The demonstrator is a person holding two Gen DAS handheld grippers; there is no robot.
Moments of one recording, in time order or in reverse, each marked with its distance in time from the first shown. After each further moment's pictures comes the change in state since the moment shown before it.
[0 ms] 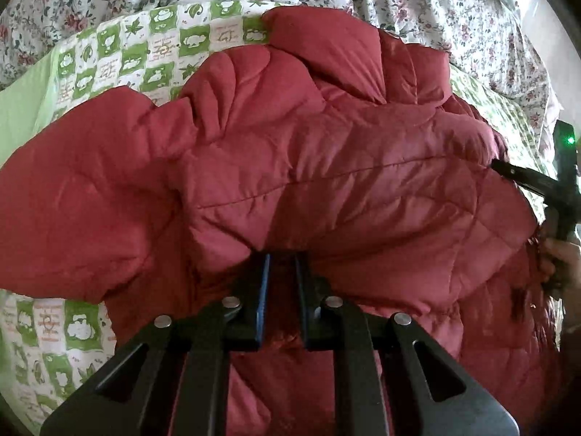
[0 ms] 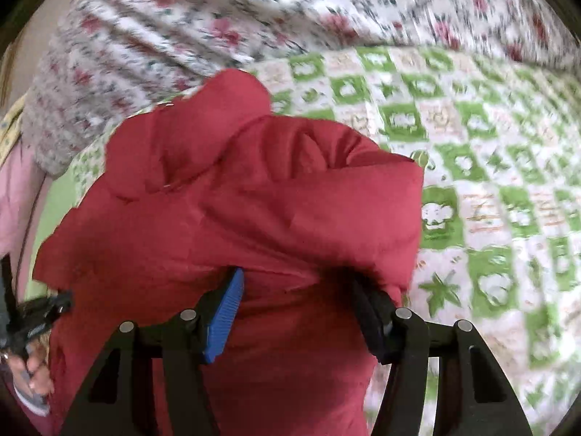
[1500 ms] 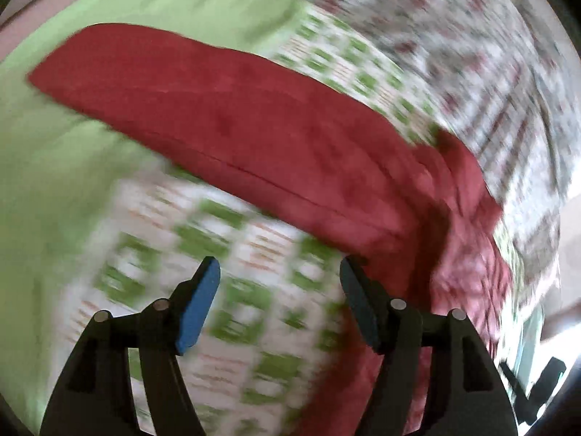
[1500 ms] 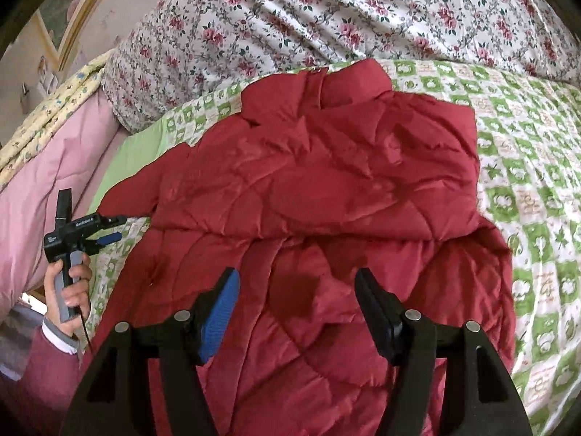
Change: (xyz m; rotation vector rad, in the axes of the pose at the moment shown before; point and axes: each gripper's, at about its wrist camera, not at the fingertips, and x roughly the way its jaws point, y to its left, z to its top) left arm -0.072 0.197 -0.079 -0.618 -0.120 -0.008; right arm -0.126 0.112 -0.118 -0.102 0.025 0.172
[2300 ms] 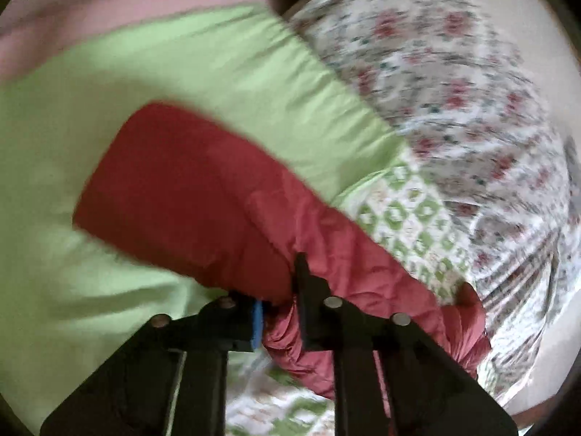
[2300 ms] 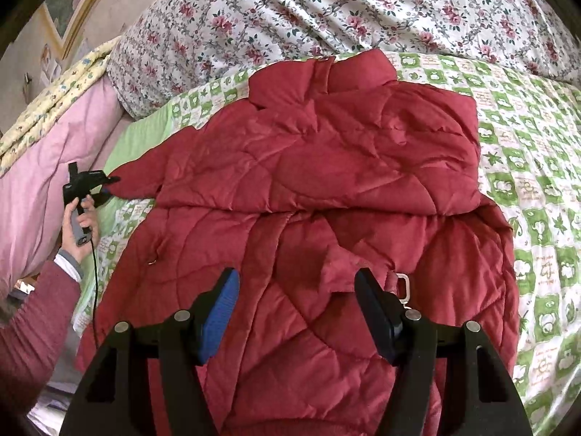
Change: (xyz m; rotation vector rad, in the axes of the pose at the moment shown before) left arm -0.007 0.090 0.102 -0.226 -0.254 -0.039; right arm -0.004 0.005 -0.019 -0.014 0.013 -0.010
